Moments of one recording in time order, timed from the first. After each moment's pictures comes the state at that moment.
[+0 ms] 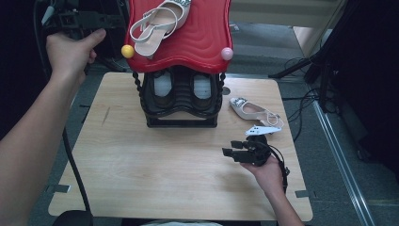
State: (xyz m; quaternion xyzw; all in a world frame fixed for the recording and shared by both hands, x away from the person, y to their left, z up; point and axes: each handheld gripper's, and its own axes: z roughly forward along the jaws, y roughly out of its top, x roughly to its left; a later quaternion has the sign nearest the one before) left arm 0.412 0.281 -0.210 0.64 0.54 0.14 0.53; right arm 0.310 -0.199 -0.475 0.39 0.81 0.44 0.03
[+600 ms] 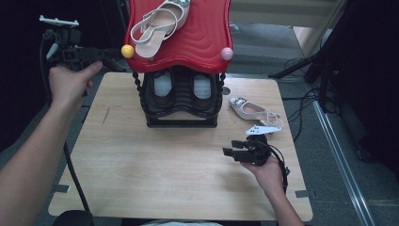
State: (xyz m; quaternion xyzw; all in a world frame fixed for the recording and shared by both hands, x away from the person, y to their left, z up) left arm 0.401 0.308 -0.286 0.66 0.55 0.12 0.50; right arm 0.312 -0.200 -0.476 0.40 0.81 0.43 0.03
